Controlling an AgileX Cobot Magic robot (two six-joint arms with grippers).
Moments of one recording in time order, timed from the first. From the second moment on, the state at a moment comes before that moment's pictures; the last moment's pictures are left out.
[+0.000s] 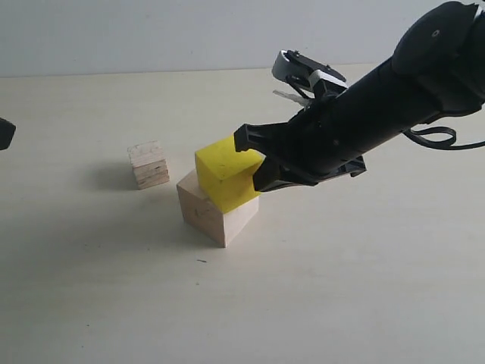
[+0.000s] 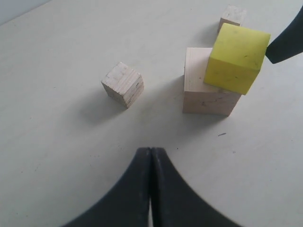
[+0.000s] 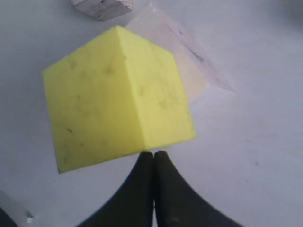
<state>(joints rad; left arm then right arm) -0.52 0.88 -0.79 -0.01 0.76 0.12 0.50 1.67 -0.96 0.84 0.60 -0.33</state>
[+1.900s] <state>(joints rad) -0.52 0.88 -0.78 -0.01 0.74 0.12 0.50 1.74 -0.99 1.02 0.61 -0.52</state>
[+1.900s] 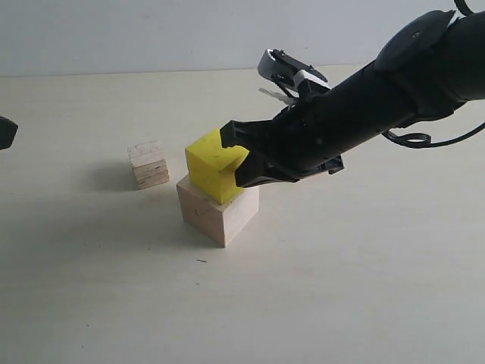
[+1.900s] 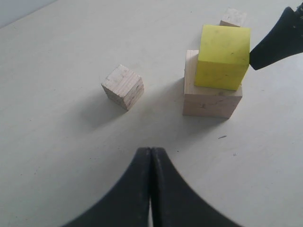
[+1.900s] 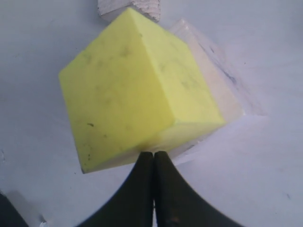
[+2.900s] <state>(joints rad) -0.52 0.88 -0.78 -0.01 0.74 0.12 0.50 1.74 -0.99 0.91 0.51 -0.44</state>
